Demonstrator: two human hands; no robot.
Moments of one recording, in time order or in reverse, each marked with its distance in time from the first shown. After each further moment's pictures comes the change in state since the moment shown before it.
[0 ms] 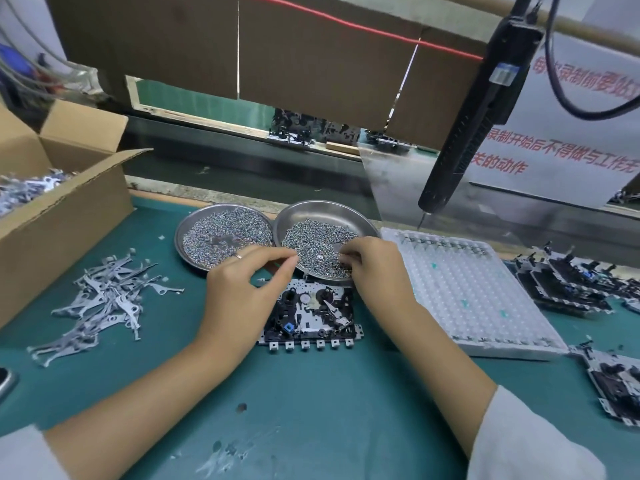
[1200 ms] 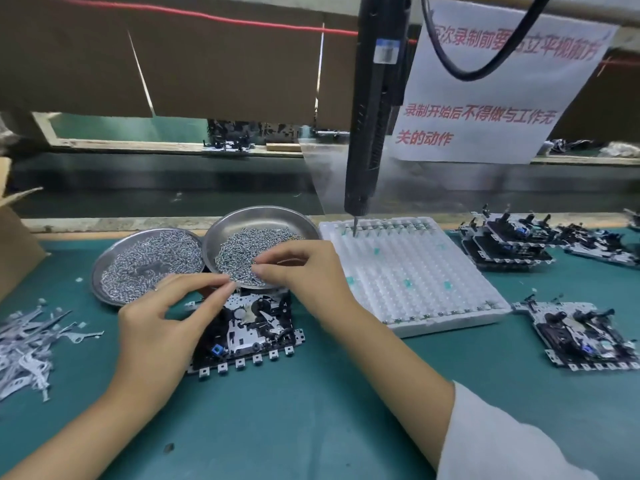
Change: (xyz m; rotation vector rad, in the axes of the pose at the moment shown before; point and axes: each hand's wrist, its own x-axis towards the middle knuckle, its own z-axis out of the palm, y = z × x) left_hand -0.004 0.008 0.007 -0.132 -0.080 -0.036; right_hand -0.023 -0.005 -0.018 0.948 -0.025 0.138
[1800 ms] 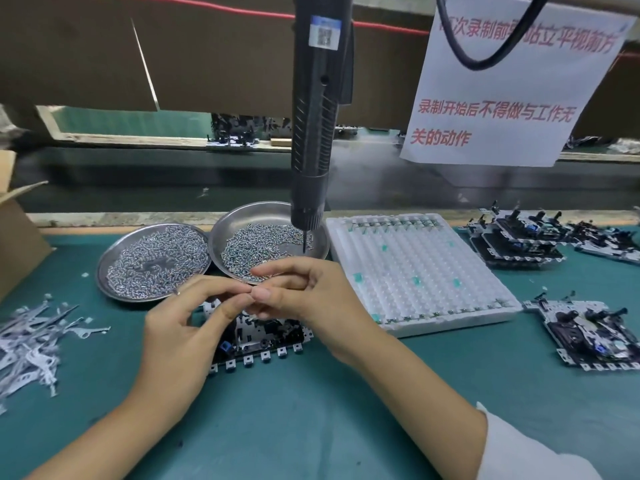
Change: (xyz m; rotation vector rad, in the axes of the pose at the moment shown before) left_hand -0.006 -0.002 0.007 -0.119 -0.116 0.080; right_hand -0.030 -0.005 0.001 0.410 -0.247 0.115
